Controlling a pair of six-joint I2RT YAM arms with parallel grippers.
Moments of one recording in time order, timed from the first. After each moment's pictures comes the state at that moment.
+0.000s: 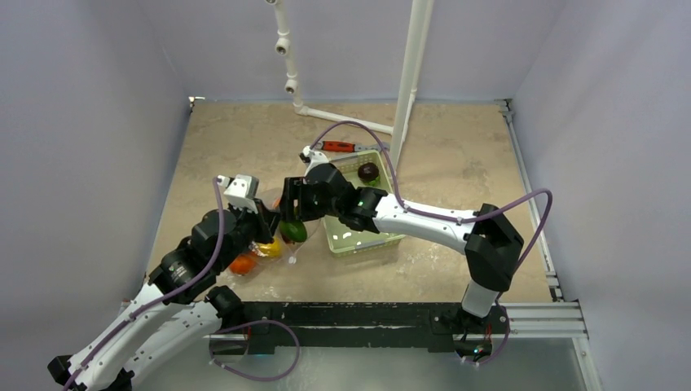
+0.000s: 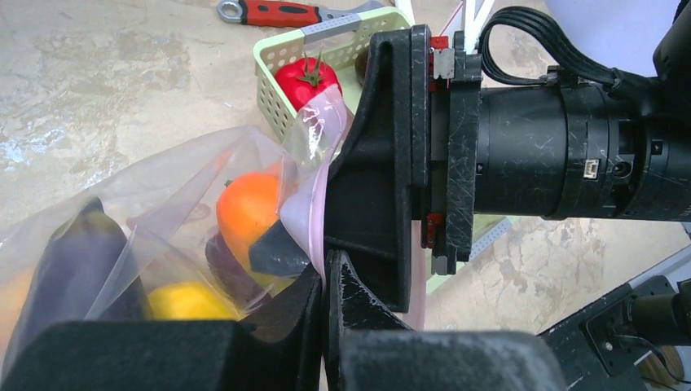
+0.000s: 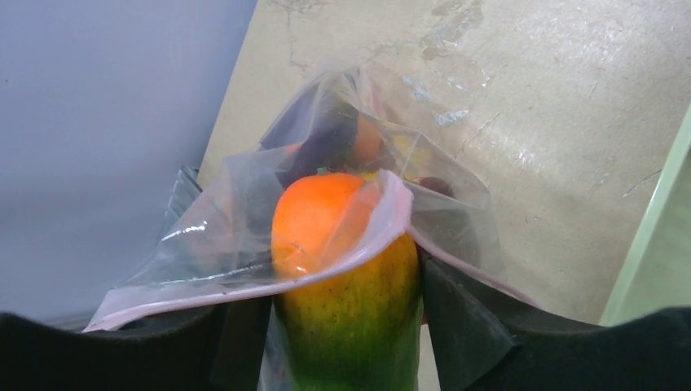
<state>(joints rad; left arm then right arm) -0.74 0.52 0.72 -0.54 -0.24 -0.43 1.05 1.73 1.35 -0.11 0.03 0.79</state>
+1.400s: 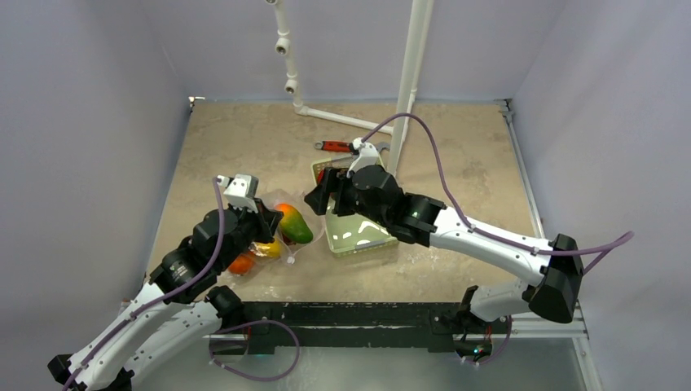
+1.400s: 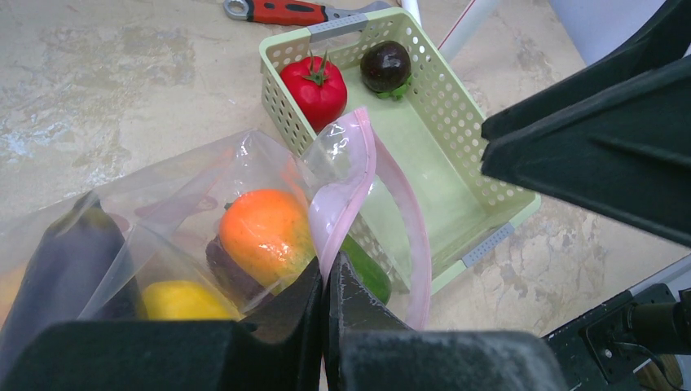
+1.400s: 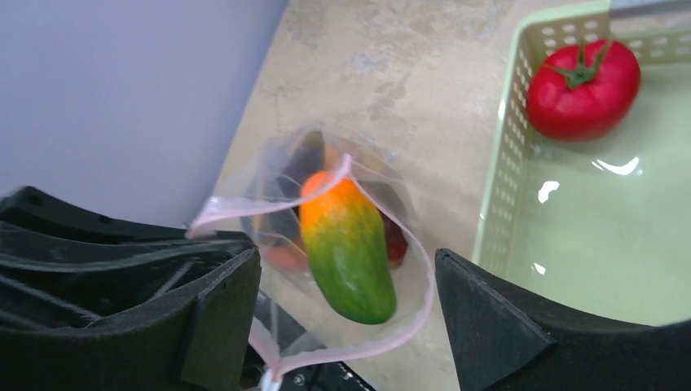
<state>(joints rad) -0.74 0.52 0.72 -0.54 -0.27 -0.45 1.05 1.35 1.19 -0.20 0.24 0.77</state>
